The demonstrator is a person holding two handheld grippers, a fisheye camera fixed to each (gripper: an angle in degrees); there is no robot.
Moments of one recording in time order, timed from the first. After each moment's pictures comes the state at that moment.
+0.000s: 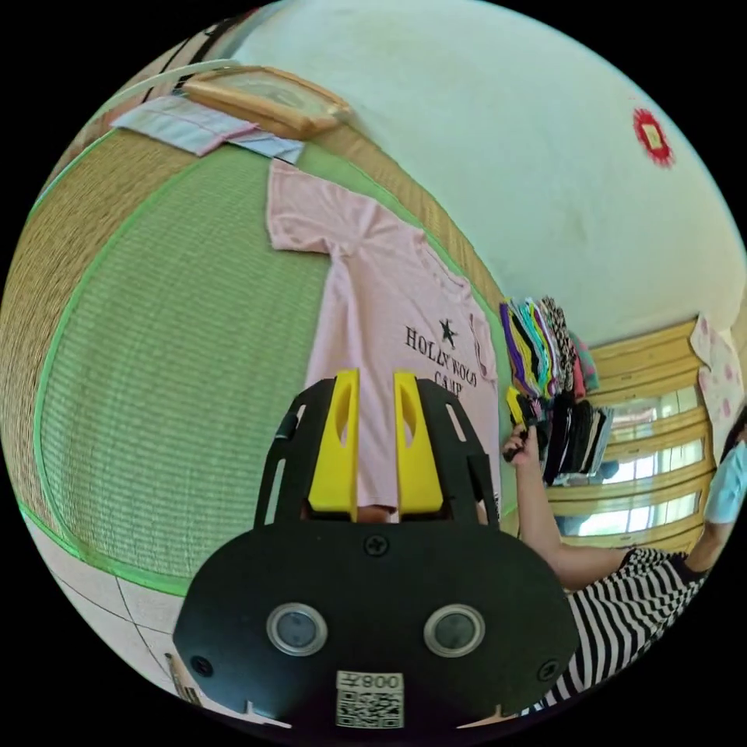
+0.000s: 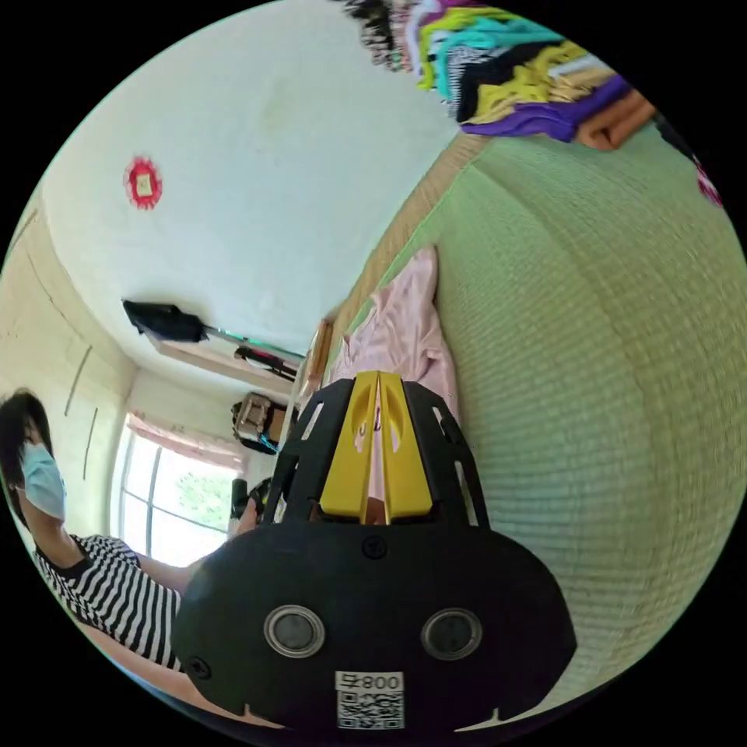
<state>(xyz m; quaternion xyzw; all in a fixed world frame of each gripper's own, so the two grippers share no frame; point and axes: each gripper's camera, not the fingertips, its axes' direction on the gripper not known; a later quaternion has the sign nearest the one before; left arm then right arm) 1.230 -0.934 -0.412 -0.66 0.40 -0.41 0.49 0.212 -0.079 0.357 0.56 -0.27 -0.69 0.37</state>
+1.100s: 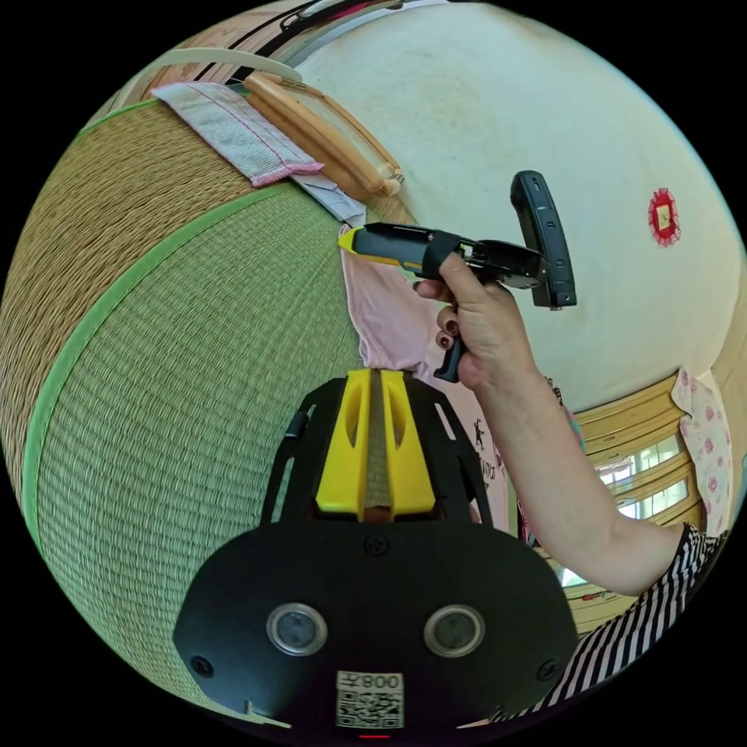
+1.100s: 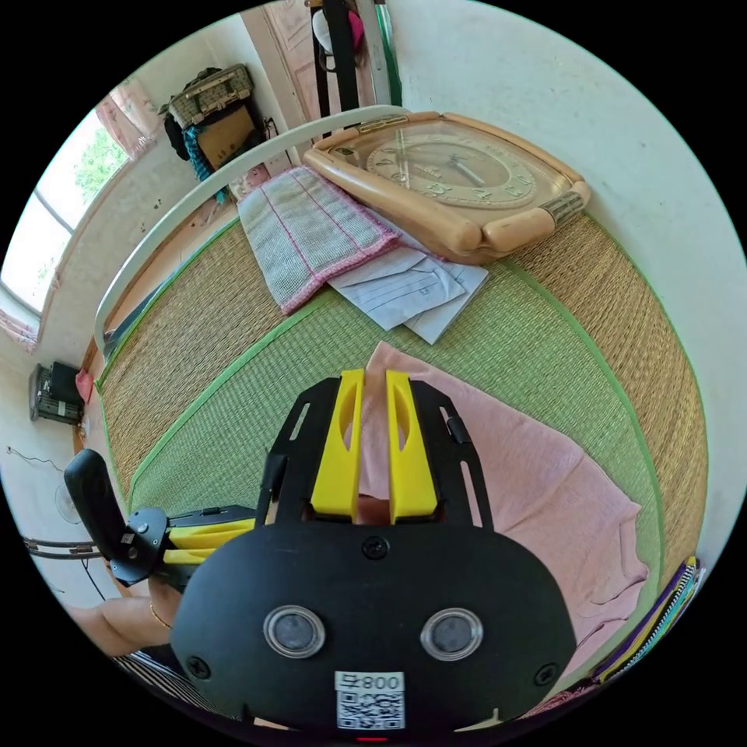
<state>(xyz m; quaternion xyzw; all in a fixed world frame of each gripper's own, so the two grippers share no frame) 1.287 -0.607 -0.597 -0.59 0.36 -0.50 0.52 -0.463 0.310 0.857 0.61 0.38 -0.64 0.26</state>
